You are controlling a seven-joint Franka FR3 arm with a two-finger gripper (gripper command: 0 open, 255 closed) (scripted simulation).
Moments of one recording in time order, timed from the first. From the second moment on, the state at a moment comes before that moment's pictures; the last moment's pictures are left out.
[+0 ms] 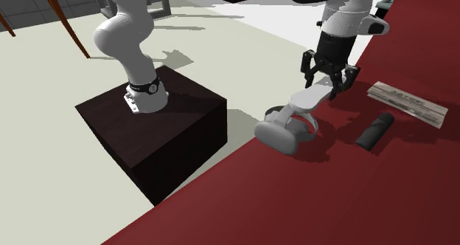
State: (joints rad) arm 0.49 0.38 -0.21 -1.58 0.06 2.00 -1.11
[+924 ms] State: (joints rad) arm 0.64 0.59 -0.14 -1.27 0.05 1.89 -0.88
